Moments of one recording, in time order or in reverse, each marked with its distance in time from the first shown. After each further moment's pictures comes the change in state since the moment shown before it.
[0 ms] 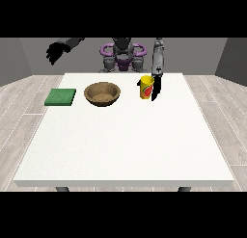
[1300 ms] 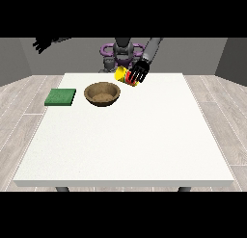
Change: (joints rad) left arm -0.299 0.017 -0.442 0.263 -0.766 0.542 0.553; right arm -0.004 -0.139 -0.108 0.270 -0.101 0.126 0.085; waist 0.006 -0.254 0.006
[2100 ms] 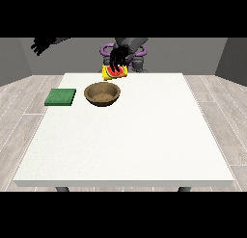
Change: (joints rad) left arm -0.305 -0.080 -0.328 0.084 -0.439 -0.270 0.587; right arm -0.056 -0.019 -0.003 0.164 0.013 0.059 -0.063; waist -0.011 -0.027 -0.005
